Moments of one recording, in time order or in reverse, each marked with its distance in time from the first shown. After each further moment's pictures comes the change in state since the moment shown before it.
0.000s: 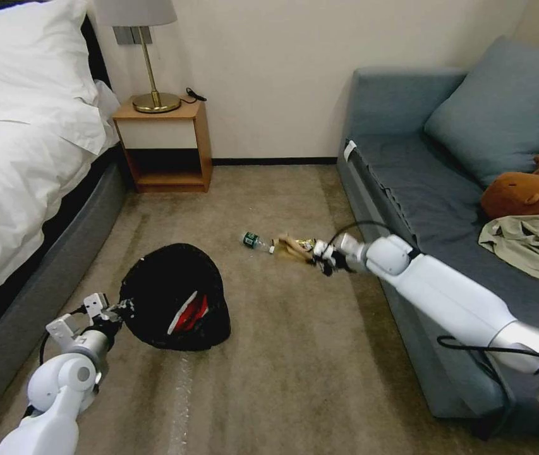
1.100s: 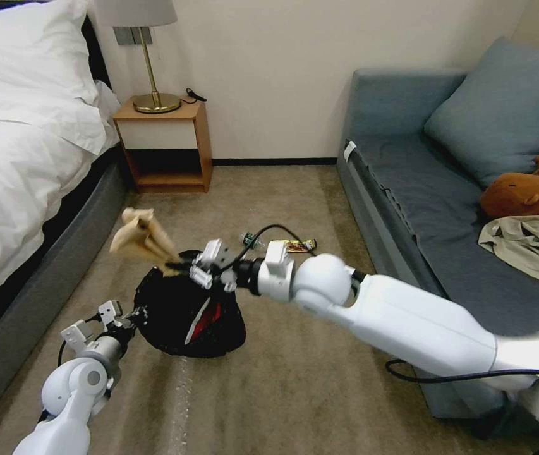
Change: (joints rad) left arm 0.011 -0.037 0.003 -0.023 -0.065 0.054 -0.020; right arm -0.053 0.099 -0.254 0.546 0.398 0.131 0.269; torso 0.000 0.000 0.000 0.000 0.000
